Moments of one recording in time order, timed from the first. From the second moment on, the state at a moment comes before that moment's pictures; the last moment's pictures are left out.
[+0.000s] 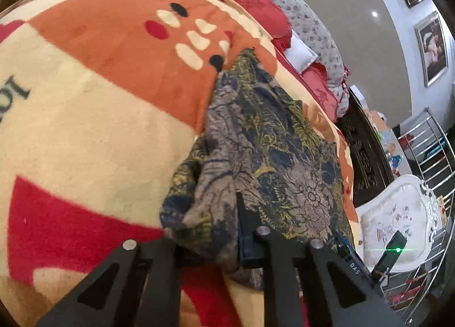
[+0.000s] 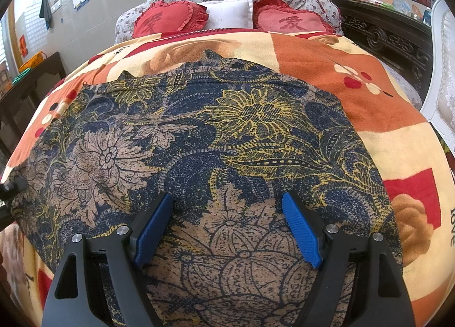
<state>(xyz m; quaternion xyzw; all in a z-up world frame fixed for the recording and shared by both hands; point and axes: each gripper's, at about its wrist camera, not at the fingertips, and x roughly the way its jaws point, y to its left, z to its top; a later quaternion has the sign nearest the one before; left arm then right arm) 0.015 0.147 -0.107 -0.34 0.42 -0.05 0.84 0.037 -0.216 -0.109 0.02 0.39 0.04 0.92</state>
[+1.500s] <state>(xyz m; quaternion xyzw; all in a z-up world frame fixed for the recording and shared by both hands) -0.034 -0.078 -0.009 0.05 0.26 -0.26 0.93 0.212 -0.137 0.009 0.03 0.53 0.30 0.79</state>
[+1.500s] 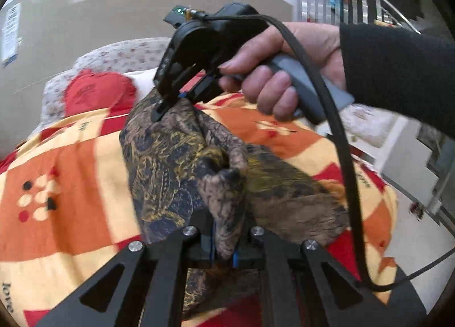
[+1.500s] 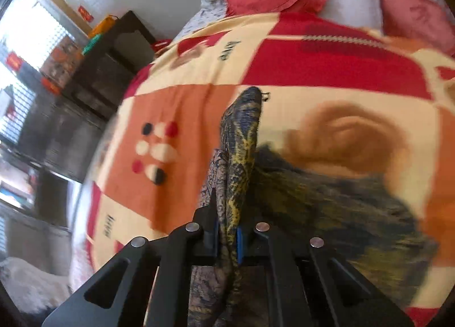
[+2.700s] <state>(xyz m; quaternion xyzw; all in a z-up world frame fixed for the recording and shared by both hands) -0.004 -0.127 -0.077 0.00 0.43 -0.23 0.88 -0.002 -0.329 -0.044 0.05 0.42 0.13 0.90</state>
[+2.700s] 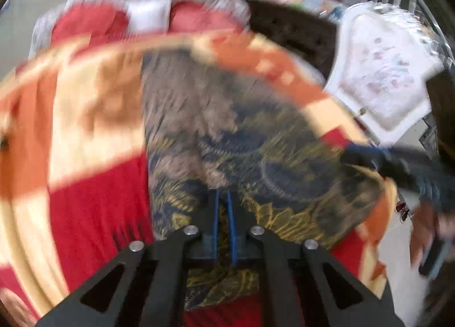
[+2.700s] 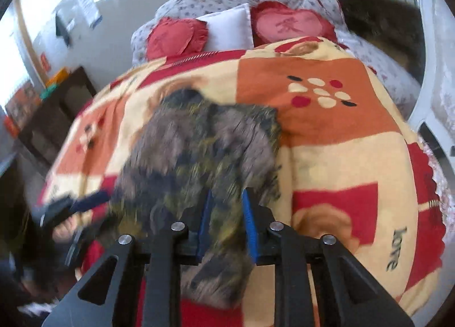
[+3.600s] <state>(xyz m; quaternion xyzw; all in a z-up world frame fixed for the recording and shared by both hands) 0.161 -0.163 -0.075 -0.04 0.41 -0.12 0.91 0.162 -0.317 -0.099 0.13 0.48 -0.05 0.86</state>
